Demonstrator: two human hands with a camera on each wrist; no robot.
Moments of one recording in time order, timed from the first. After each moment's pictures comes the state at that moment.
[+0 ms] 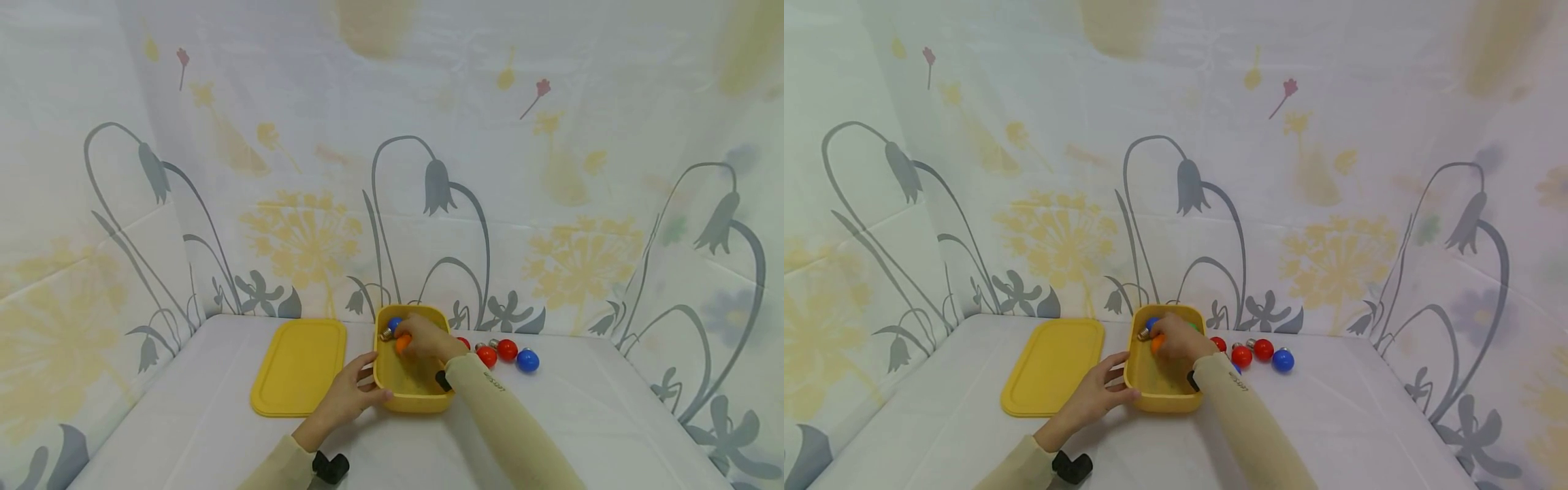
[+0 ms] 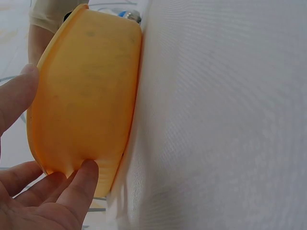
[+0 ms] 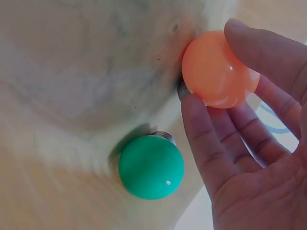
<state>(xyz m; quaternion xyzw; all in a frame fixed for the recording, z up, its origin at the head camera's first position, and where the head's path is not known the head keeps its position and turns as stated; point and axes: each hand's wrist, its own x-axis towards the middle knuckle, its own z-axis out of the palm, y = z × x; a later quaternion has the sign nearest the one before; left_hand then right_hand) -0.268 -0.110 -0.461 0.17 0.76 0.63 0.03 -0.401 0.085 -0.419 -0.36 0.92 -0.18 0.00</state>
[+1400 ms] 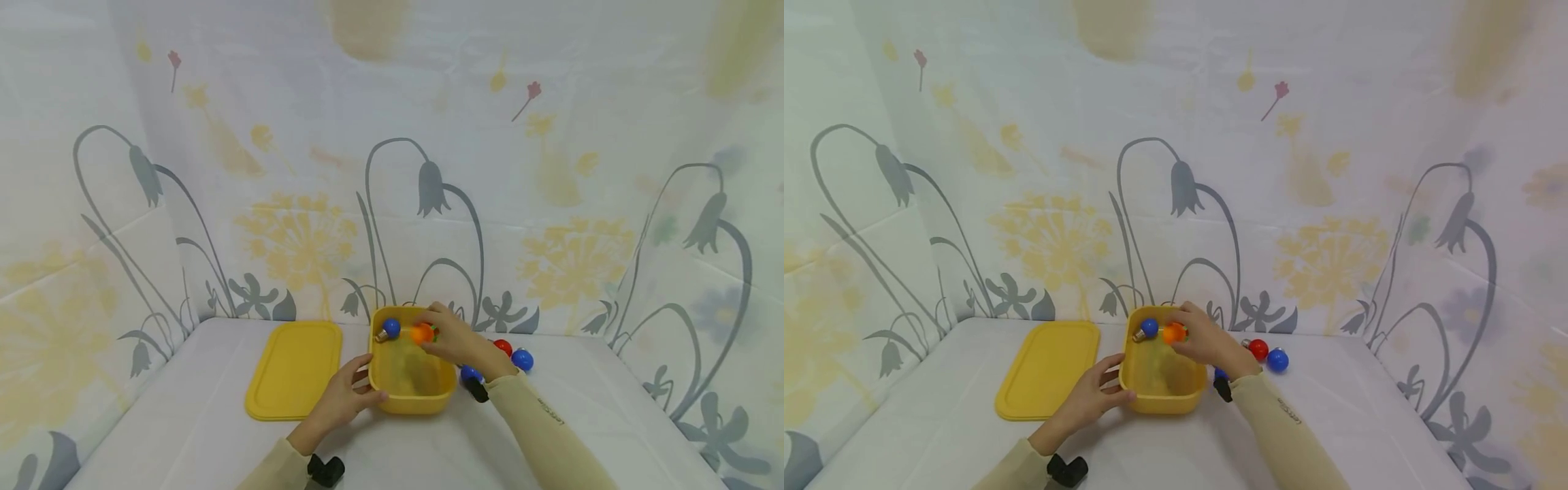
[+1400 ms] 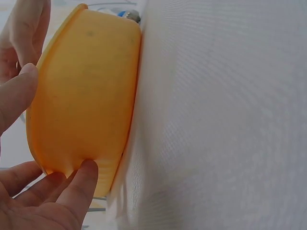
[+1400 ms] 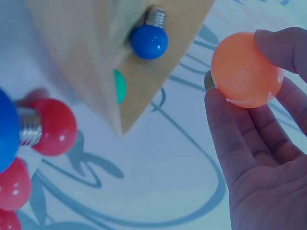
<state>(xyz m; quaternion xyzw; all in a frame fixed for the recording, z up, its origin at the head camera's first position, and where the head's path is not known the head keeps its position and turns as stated) -0.266 -0.110 -0.458 0.17 0.76 0.62 0.03 -0.344 0.140 -0.374 -0.33 0.91 -0.25 -0.05</state>
